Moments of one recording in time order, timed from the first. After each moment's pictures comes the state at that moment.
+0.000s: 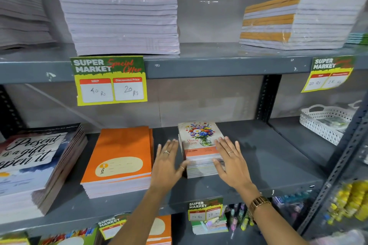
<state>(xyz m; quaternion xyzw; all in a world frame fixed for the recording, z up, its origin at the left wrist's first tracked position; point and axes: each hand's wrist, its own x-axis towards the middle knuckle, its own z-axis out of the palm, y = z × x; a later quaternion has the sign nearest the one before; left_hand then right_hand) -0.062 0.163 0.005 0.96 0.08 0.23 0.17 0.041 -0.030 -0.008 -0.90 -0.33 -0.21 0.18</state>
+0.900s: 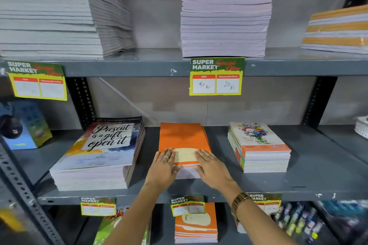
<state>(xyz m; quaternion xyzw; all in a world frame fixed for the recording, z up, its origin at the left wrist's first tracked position) -0.191 0.318 -0.008 0.98 0.16 0.10 0.05 -0.092 0.157 0.002 -0.88 -0.46 -0.06 0.11</state>
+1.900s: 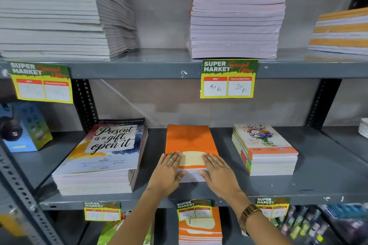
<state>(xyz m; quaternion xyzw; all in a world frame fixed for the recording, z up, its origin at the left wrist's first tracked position) -0.198 0.328 -0.007 0.99 0.10 0.11 0.04 -0.100 0.157 -0.011 -0.90 -0.41 -0.10 0.10</state>
